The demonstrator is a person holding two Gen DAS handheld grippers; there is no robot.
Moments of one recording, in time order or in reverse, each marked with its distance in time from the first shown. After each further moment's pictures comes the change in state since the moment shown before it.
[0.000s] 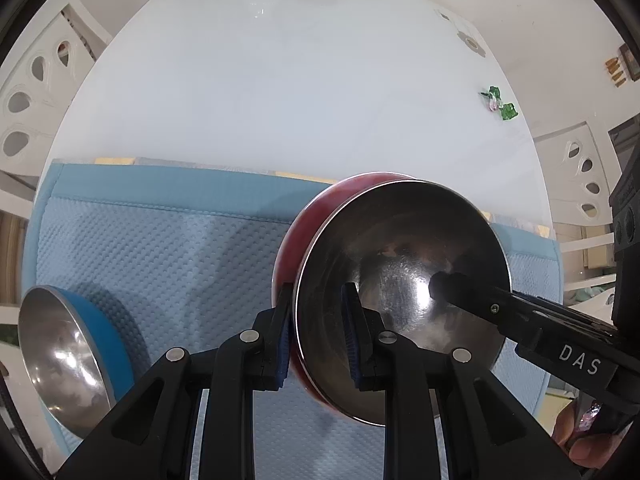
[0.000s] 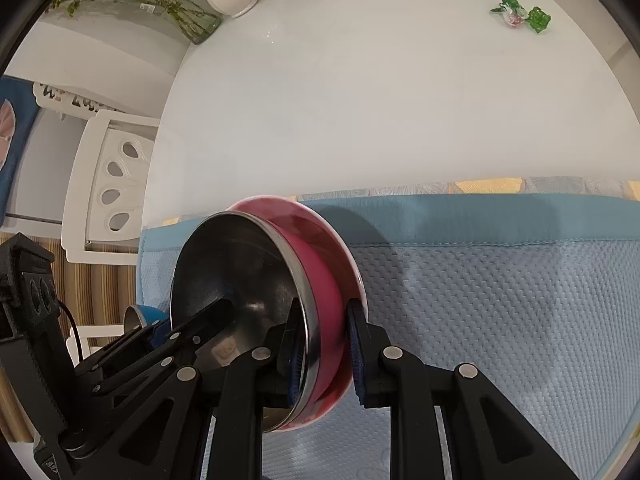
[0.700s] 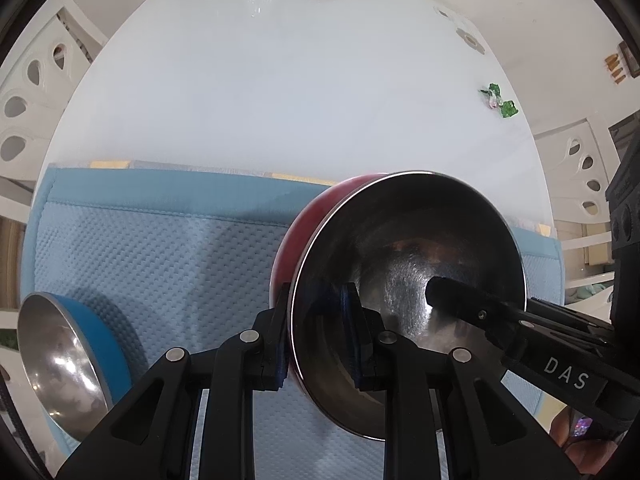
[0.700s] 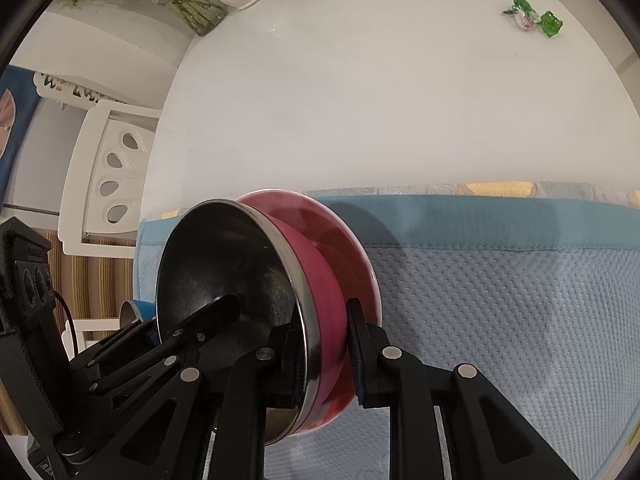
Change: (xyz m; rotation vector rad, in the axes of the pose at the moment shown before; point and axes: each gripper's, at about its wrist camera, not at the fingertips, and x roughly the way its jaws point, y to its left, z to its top) left arm 0.005 -0.004 0.003 0.006 0.008 -0.002; right arm 0.015 0.011 0.003 -0.024 0.022 -0.010
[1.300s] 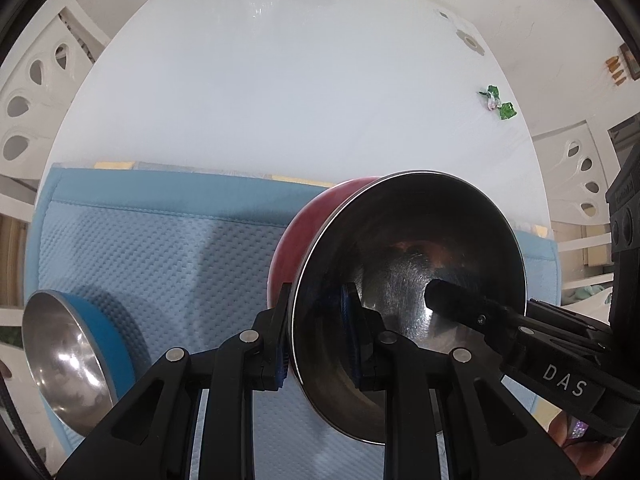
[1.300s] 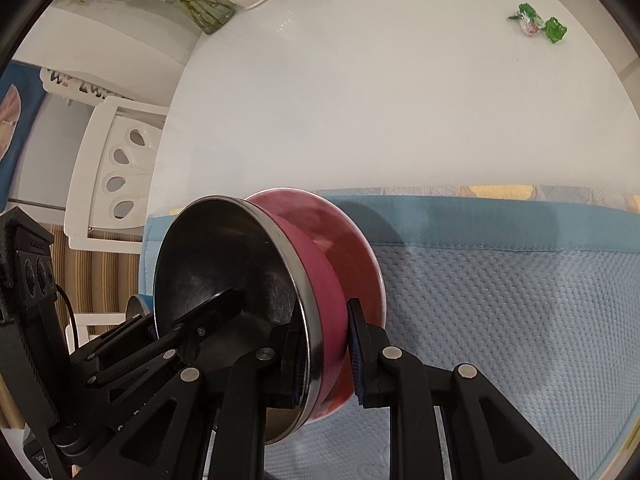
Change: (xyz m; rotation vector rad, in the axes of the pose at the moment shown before) left arm -0.006 -0.001 0.001 0.001 0.008 0.007; right arm -0.007 0.000 -0.001 -0.018 0.000 0.006
